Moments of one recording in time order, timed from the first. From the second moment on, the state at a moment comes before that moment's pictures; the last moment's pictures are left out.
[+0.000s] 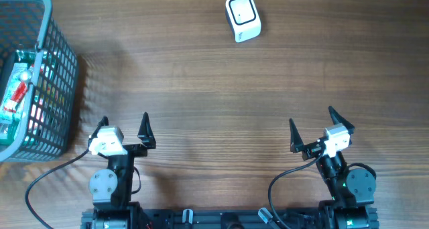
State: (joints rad) left arm 0.03 0.01 0.01 -0.07 0.01 -0.18; right arm 0.07 0.01 0.01 0.01 -0.21 -0.11
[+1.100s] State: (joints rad) left arm 0.03 0.01 0.01 -0.04 0.02 -0.19; right arm 0.07 0.01 0.01 0.01 -0.21 -0.11
